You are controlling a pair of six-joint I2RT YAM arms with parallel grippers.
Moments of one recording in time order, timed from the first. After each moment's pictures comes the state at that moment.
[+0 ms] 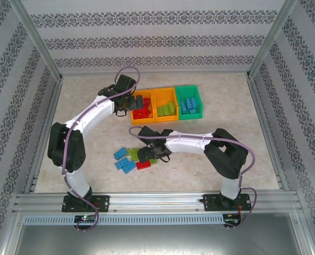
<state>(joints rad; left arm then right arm) -0.38 1.79 1.51 -0.74 -0.13 -0.53 0.97 1.87 1.18 -0.58 -0.01 0.62</state>
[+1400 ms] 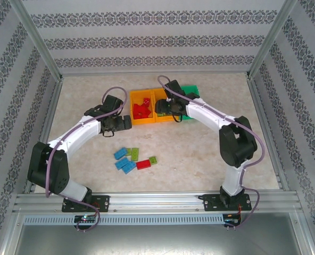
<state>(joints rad) -0.34 1.49 1.06 -0.70 -0.09 -0.52 0.52 1.92 1.52 -0.56 -0.04 0.57</state>
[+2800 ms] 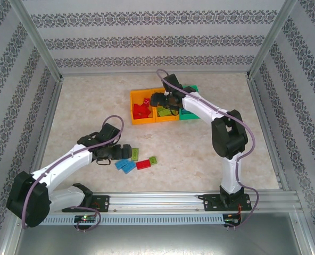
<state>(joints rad) -0.49 1.15 0.69 -0.73 0.04 -0.58 0.50 2.03 1.65 -0.56 -0.09 0.58</state>
